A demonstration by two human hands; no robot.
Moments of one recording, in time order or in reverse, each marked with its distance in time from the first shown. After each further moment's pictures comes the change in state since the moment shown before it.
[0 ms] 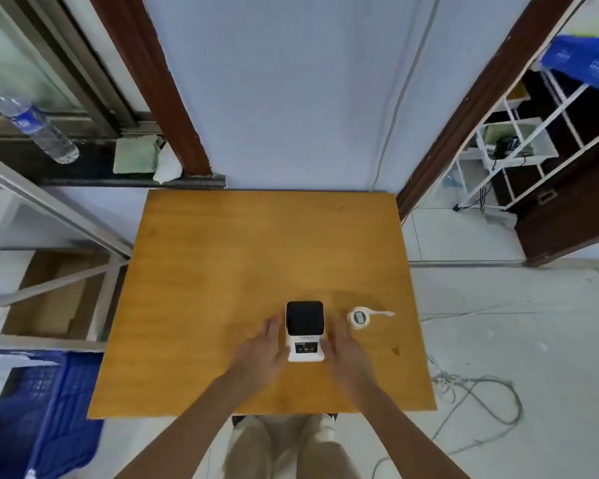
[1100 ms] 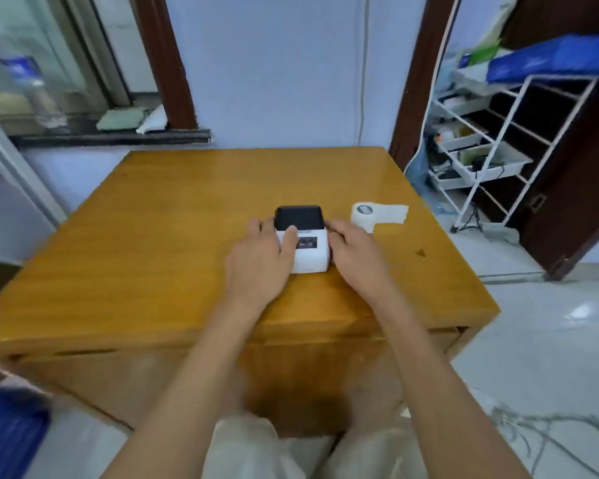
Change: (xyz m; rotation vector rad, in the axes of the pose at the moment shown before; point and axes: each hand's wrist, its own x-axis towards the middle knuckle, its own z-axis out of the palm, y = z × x) left_hand 0.032 -0.002 0.117 0.035 0.836 0.038; right_hand 0.026 0.067 0.076 0.283 0.448 -0.402
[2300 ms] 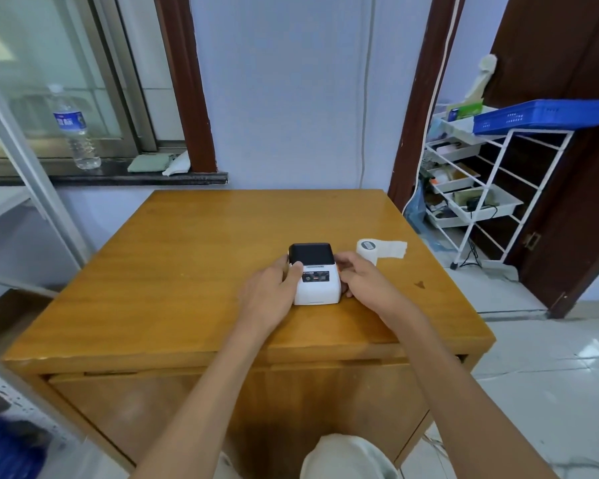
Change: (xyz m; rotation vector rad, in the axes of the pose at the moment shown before) left_hand -0.016 -0.005 -0.020 -0.333 -0.064 -0.023; right_hand -0.002 -0.009 -0.023 0.116 -0.228 0.121
